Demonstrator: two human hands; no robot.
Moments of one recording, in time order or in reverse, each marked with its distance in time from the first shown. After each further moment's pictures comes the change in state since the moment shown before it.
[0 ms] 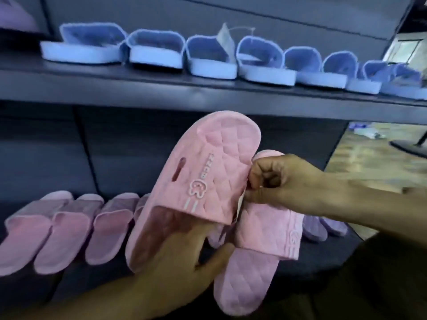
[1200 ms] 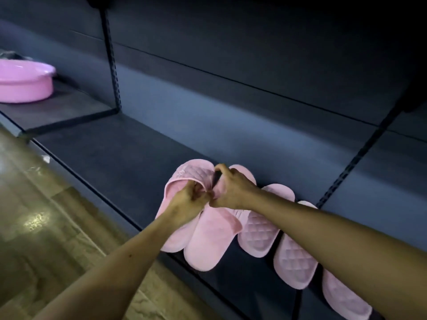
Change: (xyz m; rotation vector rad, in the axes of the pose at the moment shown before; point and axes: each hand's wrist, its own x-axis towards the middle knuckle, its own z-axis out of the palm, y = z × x) left_hand -0.211 -0.422 -0.255 -0.175 0.519 -0.956; right_hand 0.324 -0.172 0.526 -0.389 -0.464 -0.297
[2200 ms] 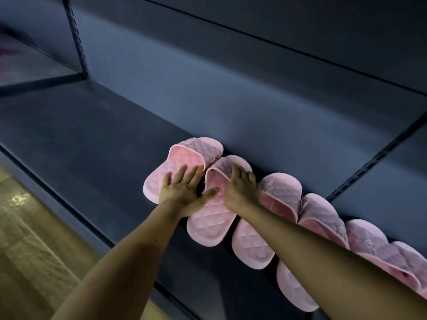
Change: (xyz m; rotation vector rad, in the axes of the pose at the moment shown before) left_hand 0.089 -0.057 0.055 0.876 -0.220 -0.006; right_hand 0.052 0.072 0.065 -0.119 0.043 0.387
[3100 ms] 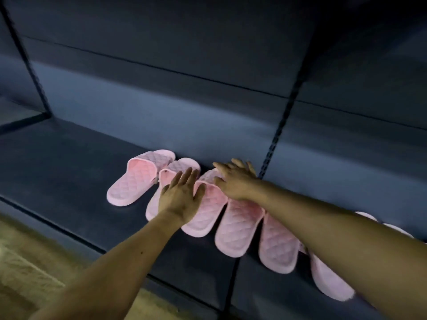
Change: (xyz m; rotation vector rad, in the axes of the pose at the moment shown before) left_hand -0.095 0.121 -0.031 -0.126 0.212 0.153; right_hand -0.097 0.090 -0.106 -0.192 -0.059 -0.177
